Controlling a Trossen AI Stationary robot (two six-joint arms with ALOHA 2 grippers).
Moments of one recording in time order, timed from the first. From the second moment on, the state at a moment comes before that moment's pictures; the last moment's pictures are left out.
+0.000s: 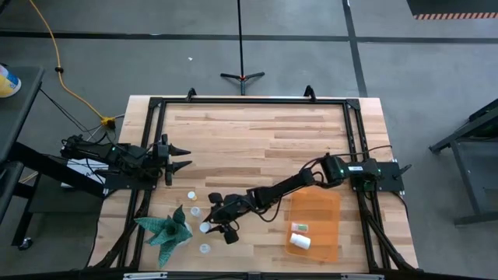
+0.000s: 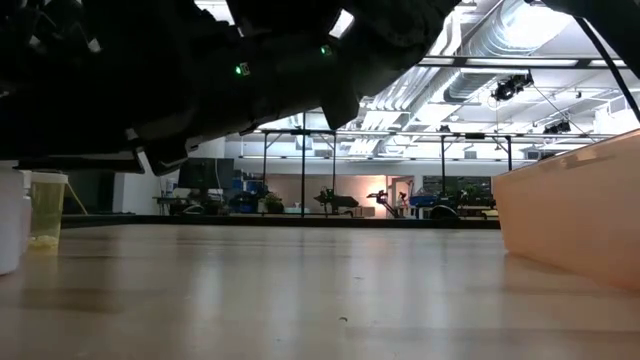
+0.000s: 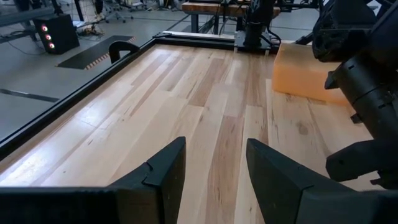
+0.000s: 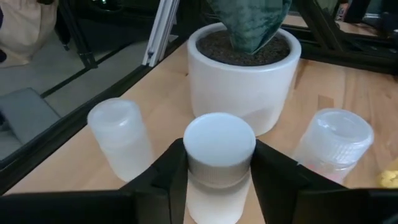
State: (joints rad) left arm -0.27 0.06 0.21 -0.42 -0.49 -0.14; right arm 0.28 2.44 1.69 0.41 -0.17 -0.03
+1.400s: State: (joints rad) left arm -0.27 0.06 0.21 -0.41 -0.49 -0.15; right arm 0.51 1.94 1.69 -1.44 0.07 0.58
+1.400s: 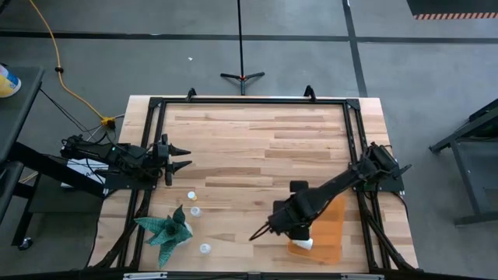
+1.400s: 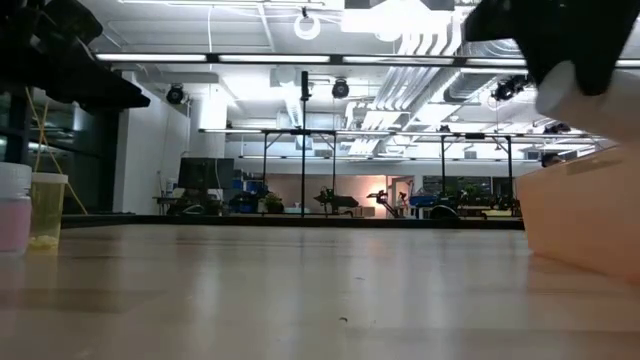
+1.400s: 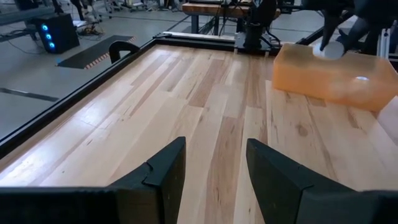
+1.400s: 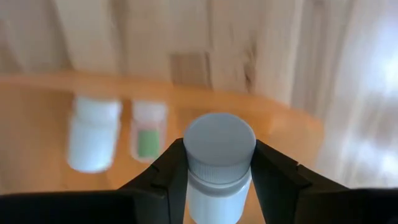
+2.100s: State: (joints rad) left arm -0.27 0.06 0.21 -0.41 -0.49 -0.15; right arm 0.55 1.94 1.39 -1.12 -0.02 0.65
